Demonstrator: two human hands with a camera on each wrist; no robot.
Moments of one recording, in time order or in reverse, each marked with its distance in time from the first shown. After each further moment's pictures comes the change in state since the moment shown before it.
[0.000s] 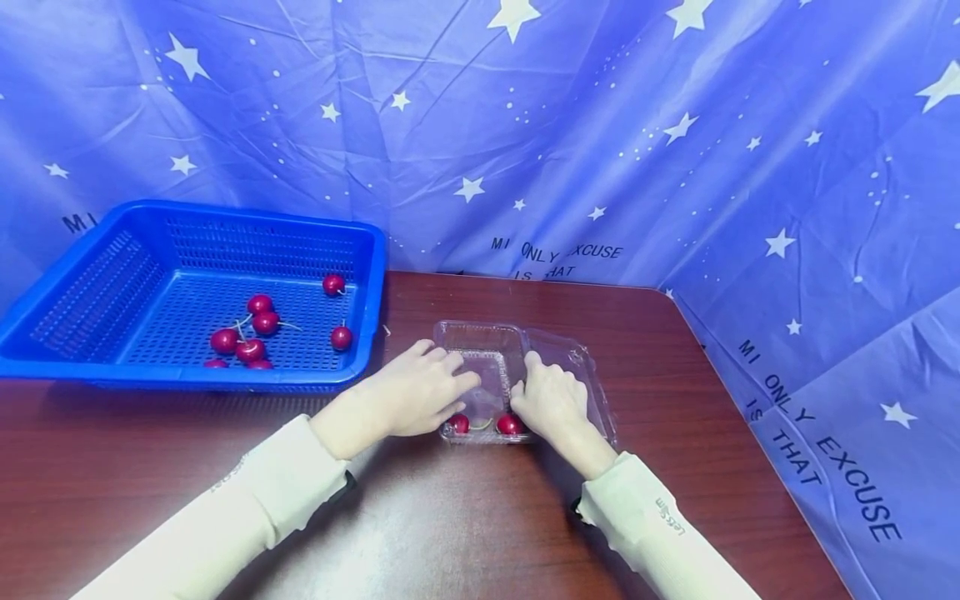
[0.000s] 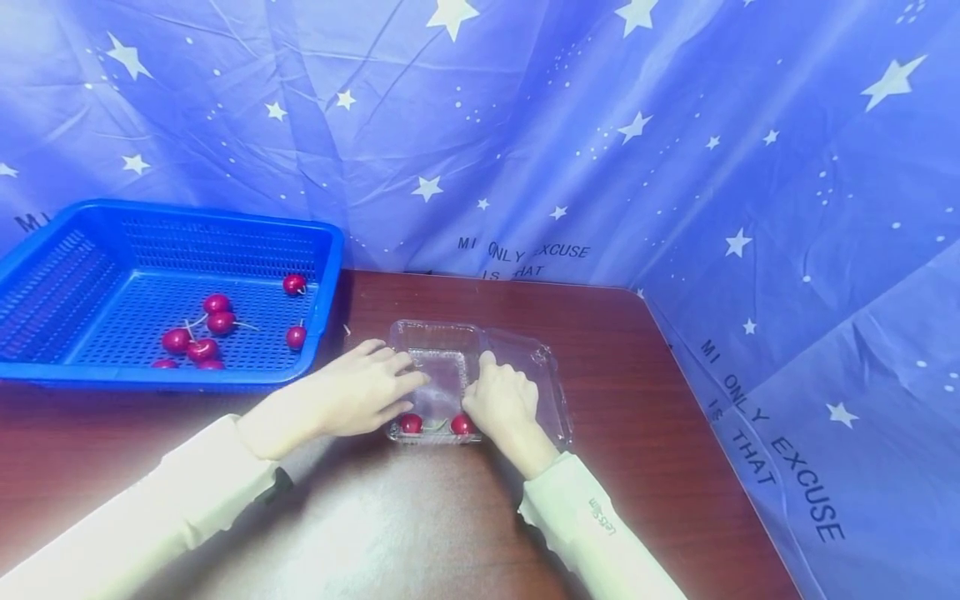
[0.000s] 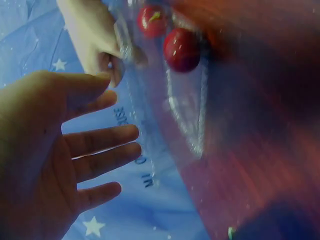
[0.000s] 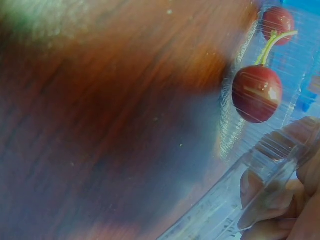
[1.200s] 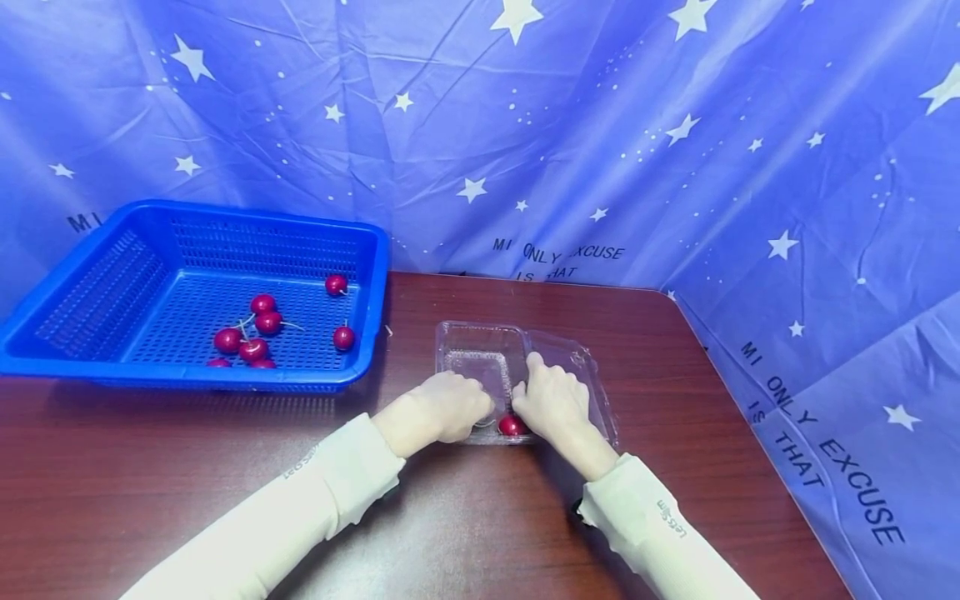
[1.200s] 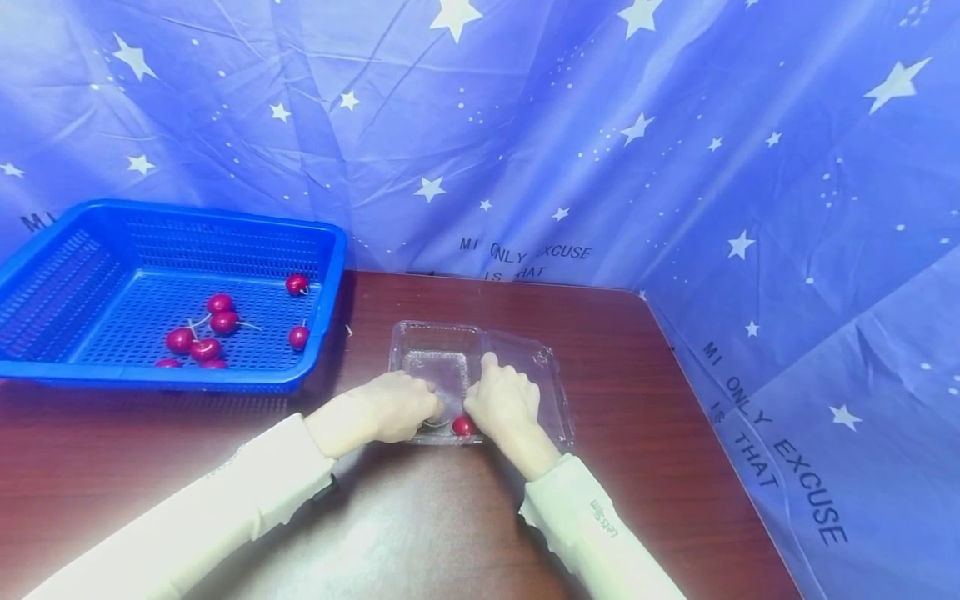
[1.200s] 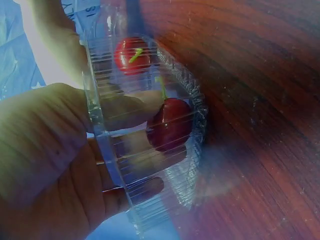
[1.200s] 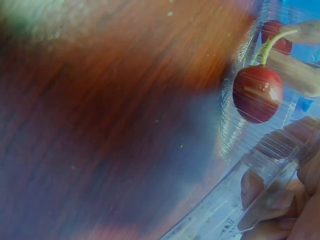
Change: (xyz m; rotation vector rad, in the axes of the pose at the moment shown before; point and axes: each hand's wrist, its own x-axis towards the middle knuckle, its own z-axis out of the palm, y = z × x) left_hand 0.037 0.027 0.022 -0.067 -0.330 -0.097; right_hand -0.001 0.002 0.002 0.007 0.033 -0.016
